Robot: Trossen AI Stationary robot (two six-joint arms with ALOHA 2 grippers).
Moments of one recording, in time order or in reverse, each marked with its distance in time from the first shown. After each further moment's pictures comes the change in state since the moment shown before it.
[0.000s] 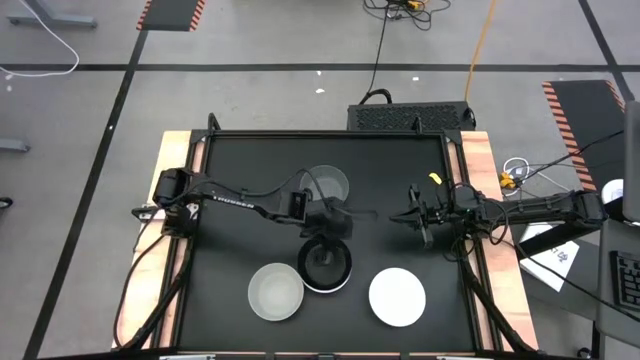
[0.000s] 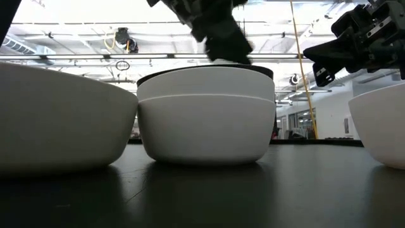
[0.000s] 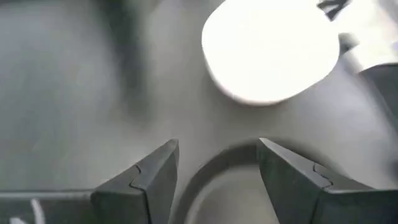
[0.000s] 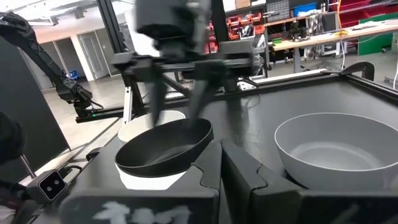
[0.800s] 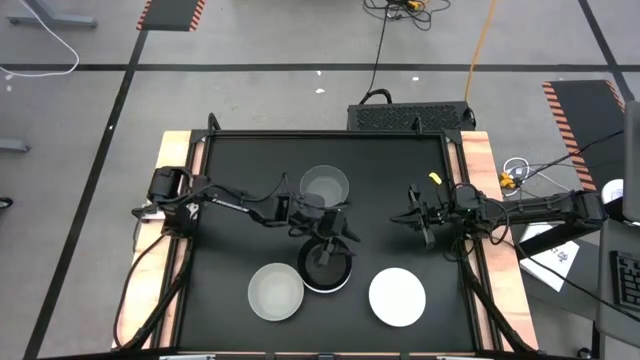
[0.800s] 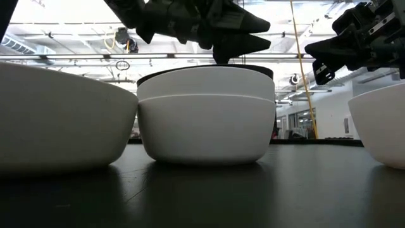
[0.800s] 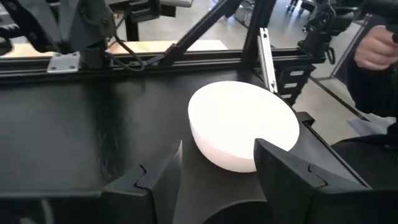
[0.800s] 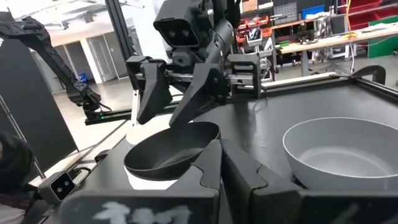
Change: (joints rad) left arm 0.038 -0.047 -0.348 0.710 0.146 -0.078; right arm 0.000 0.001 0.000 0.021 -0.028 0.008
